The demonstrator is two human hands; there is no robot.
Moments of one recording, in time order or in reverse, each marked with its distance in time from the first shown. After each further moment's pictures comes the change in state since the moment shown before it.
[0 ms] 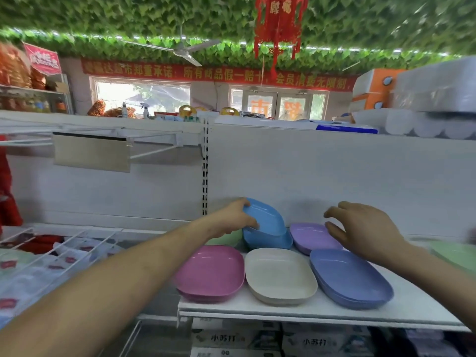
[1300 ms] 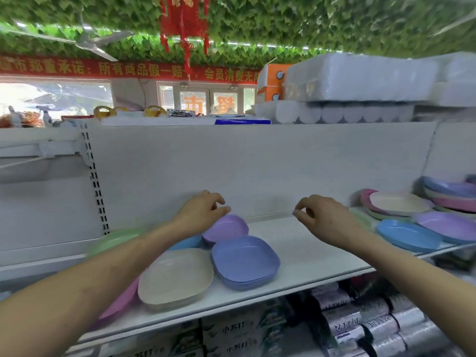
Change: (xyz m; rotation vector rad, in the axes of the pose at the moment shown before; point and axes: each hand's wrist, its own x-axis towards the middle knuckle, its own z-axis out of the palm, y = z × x) left_hand 0.026 0.106 0.115 0.397 0.152 0.452; right_hand -0.088 0.132 -0.013 0.293 -0.132 0.357
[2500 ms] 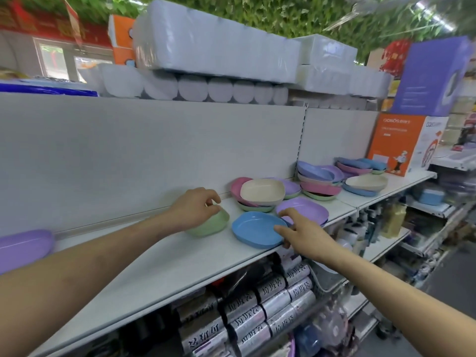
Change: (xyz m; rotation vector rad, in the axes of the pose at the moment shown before) left_hand 0.139 0.281 0.221 -0.118 -0.219 0.246; right_hand -0.082 0.311 -0.045 0.326 -0.181 0.502
